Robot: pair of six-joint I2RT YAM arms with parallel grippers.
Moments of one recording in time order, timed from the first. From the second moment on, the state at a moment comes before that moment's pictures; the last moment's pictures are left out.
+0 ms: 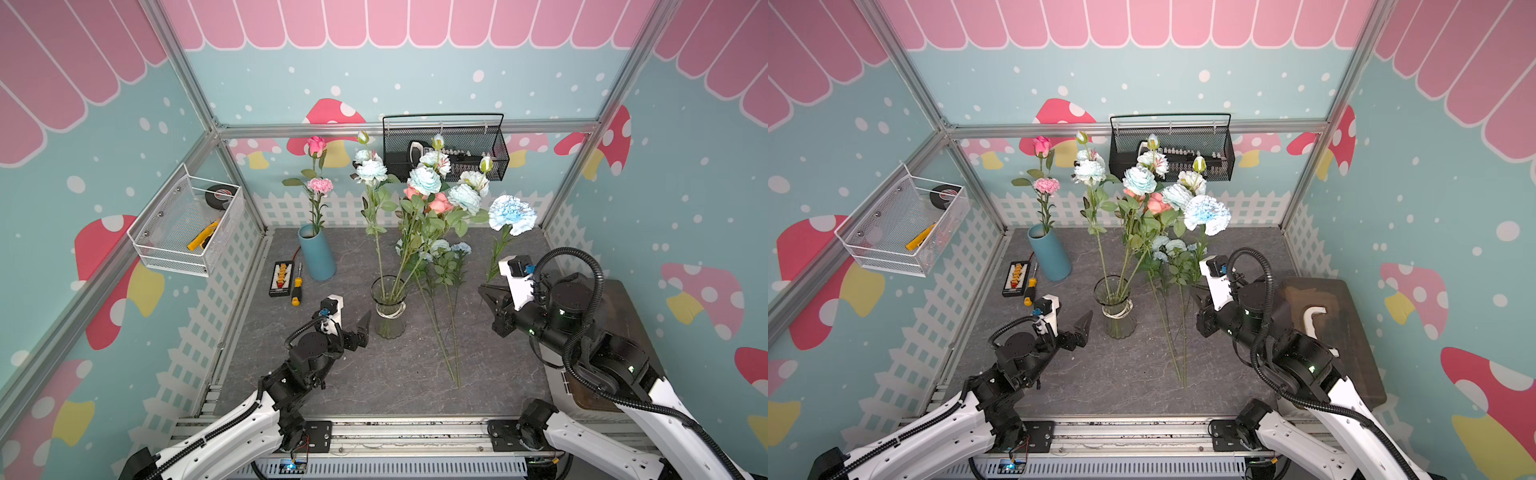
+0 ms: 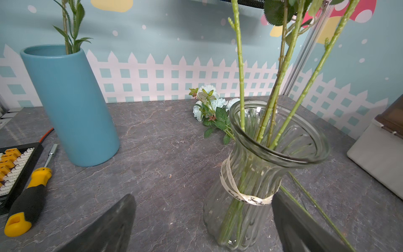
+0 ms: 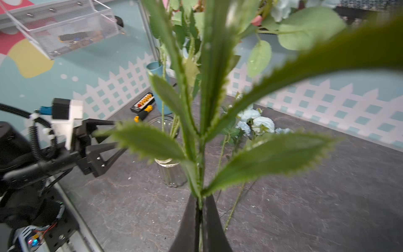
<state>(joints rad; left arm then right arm) -0.73 0.67 0.29 0.23 -0.35 -0.18 0.68 0.77 1.15 -0.72 0.08 0.12</state>
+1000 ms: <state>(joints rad) -0.71 0.69 0.29 0.24 -0.35 -0.18 0.00 1.31 0.80 -0.33 -0.44 0.24</state>
